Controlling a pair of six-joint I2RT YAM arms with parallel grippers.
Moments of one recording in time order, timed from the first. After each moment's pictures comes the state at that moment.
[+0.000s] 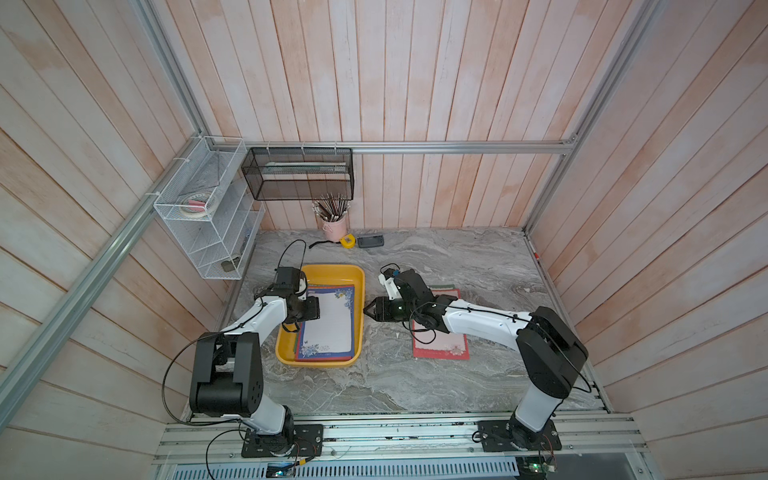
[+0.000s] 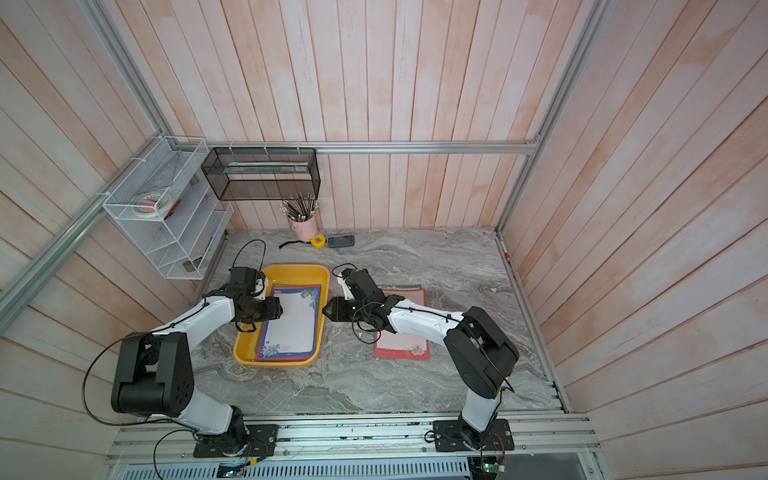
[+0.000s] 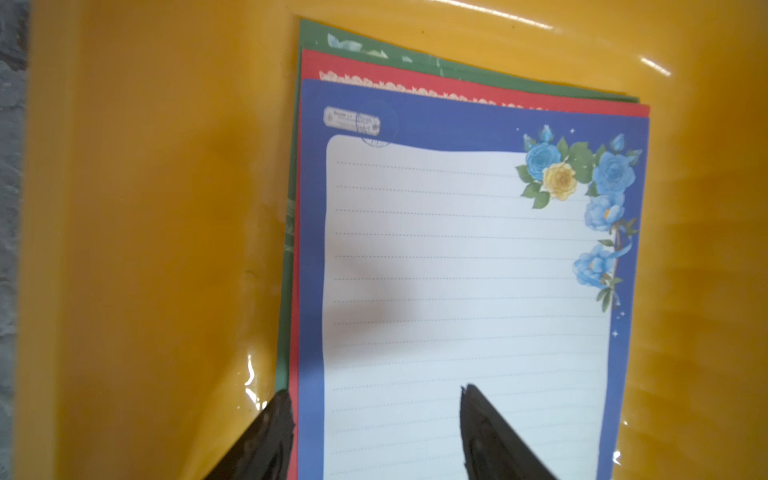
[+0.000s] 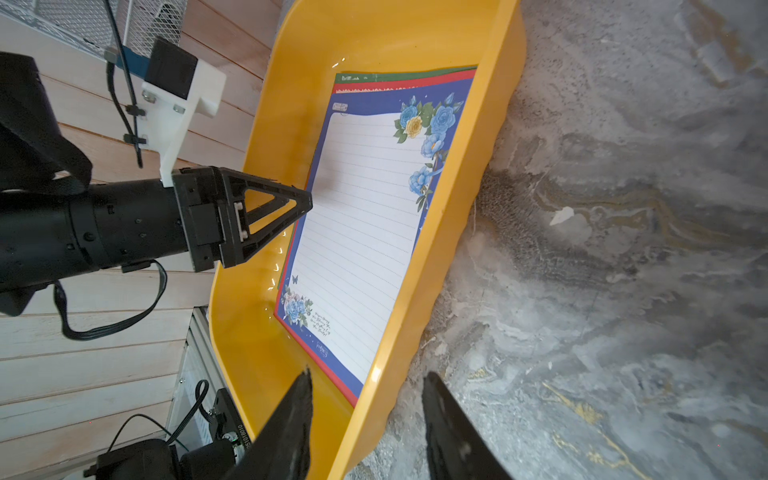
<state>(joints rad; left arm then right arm) -0.02 1.56 0.92 -0.51 0.13 -0.13 0.84 1.76 1.13 -0.02 -0.32 0.76</state>
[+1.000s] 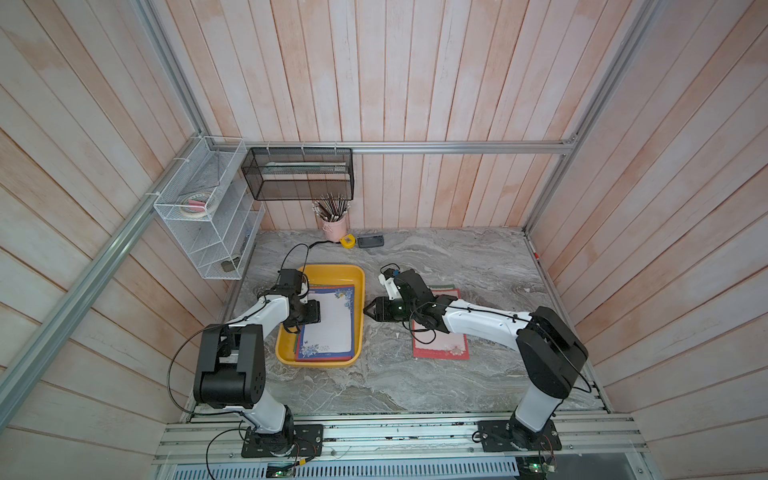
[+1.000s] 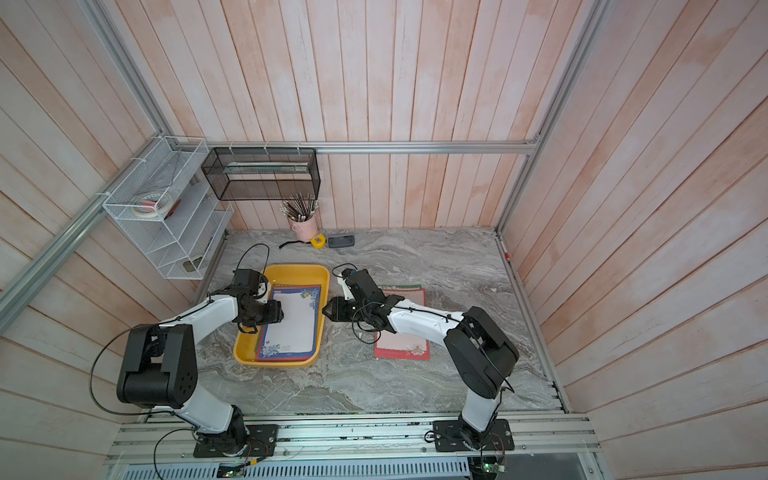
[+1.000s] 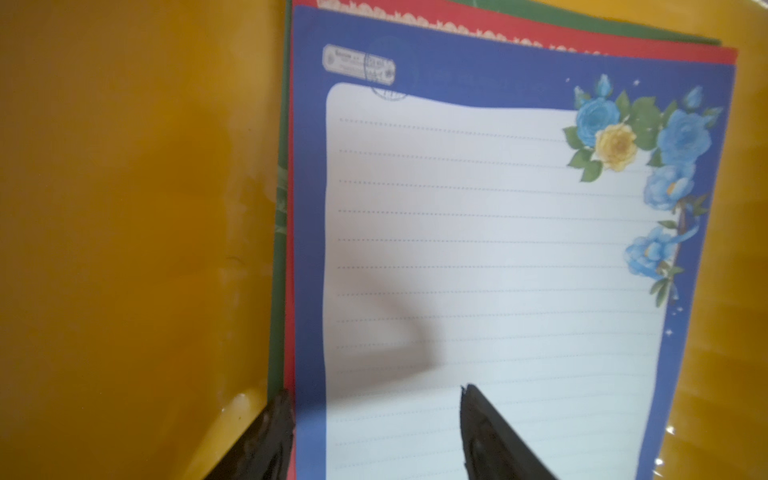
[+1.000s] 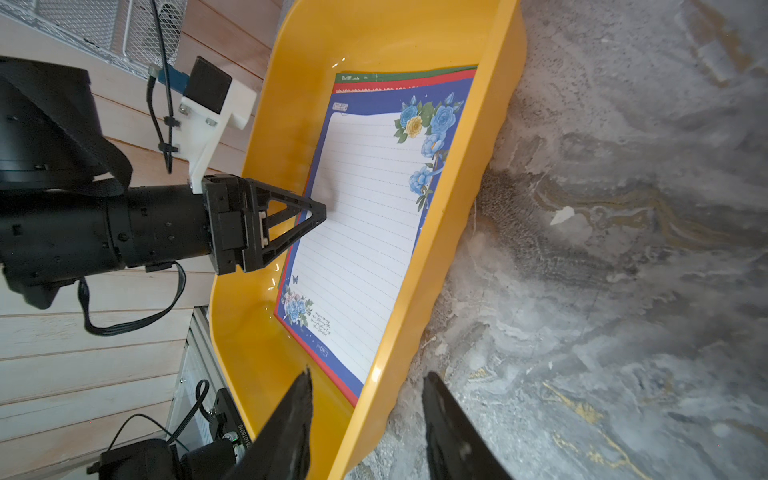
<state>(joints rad) -0.02 1.61 0.92 -0.52 0.12 -0.12 0.84 1.76 1.13 -0.02 -0.33 0.76</state>
